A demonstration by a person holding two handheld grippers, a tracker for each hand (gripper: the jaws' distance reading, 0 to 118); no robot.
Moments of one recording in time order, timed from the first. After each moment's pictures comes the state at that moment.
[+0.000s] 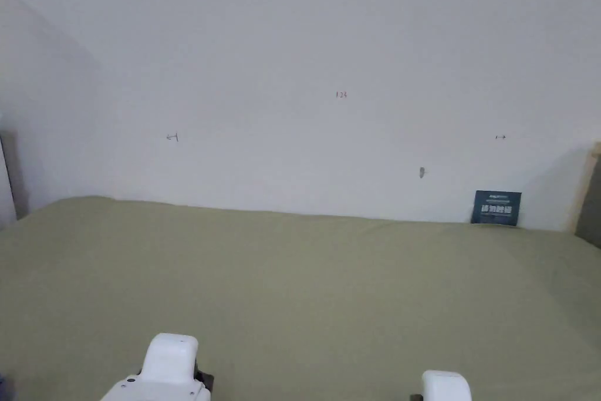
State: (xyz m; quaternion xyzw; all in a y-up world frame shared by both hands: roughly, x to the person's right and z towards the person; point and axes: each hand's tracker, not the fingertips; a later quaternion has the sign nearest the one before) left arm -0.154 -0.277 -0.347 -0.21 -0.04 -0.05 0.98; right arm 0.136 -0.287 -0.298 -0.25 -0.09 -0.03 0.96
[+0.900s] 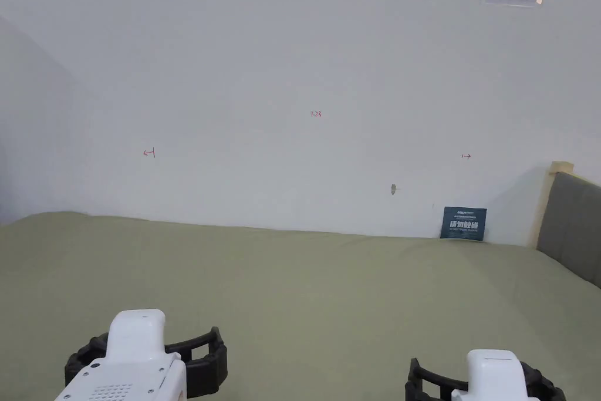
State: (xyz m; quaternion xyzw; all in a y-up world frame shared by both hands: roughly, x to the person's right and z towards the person) left arm -0.149 -0.224 -0.325 -0.12 -0.04 0.03 0.99; right arm 0.174 -0.239 -0.253 -0.07 -0.16 0.05 0.98
